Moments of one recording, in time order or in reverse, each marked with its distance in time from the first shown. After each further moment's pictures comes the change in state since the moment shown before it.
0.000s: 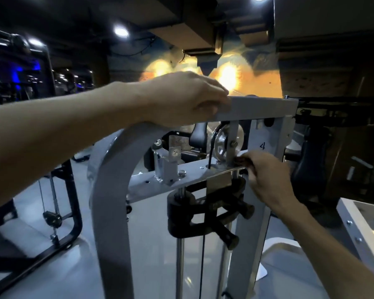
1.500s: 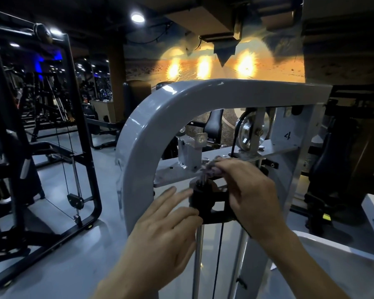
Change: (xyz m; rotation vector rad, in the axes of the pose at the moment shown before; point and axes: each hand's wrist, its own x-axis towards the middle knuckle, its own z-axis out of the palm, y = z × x) left_hand -0.180 0.114 0.167 -0.183 0.380 -0.271; right_hand -0.051 -0.094 0.016 0.289 0.099 -0.233
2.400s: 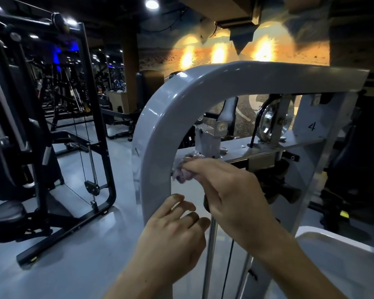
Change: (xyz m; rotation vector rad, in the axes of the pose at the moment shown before) left_hand -0.018 0.004 0.005 0.236 -0.166 -0.053; right_hand 0.012 -0.070 0.009 0.225 -0.183 -0.109
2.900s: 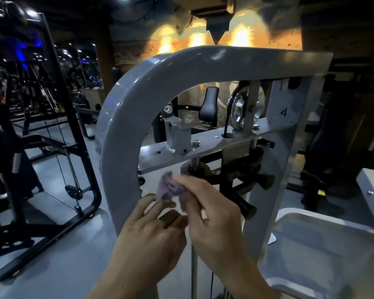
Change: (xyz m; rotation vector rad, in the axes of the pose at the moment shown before) left_hand 0.002 0.002 0.013 -0.002 0.091 0.051; right_hand -0.056 0.007 0.038 0.237 0.364 0.188
